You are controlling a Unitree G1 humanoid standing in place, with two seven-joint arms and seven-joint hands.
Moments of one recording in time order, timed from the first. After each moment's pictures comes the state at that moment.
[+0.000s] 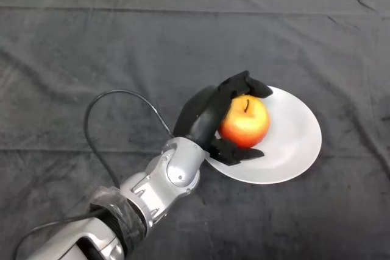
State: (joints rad) left arm -0.78 0.12 -0.82 0.91 -0.04 -0.34 0.41; right arm -0.70 -0.49 -0.82 1.21 0.79 0.45 0.49
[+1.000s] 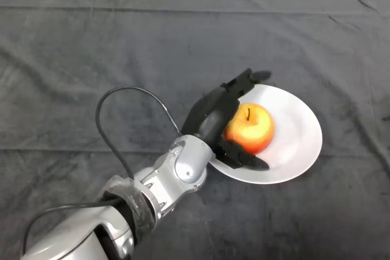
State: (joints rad) left arm -0.85 0.10 -0.93 0.99 -0.16 -0.36 0.41; right arm -0.70 -0.49 -0.82 1.21 0.79 0.45 0.49
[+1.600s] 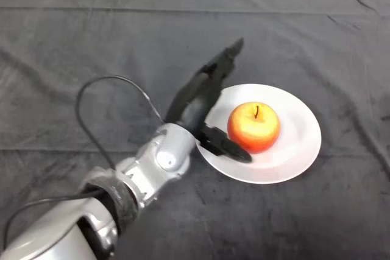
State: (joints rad) left arm -0.85 0.23 -0.83 0.94 -0.17 -0.44 0.41; right arm -0.70 -0.49 -0.82 1.21 0.79 0.45 0.49
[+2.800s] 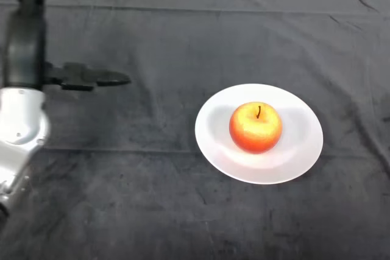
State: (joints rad) left arm -0.52 0.64 -0.27 0.39 -0.24 -0.41 0.41; right arm -0.70 -0.49 -0.82 1.21 0.79 0.45 0.49
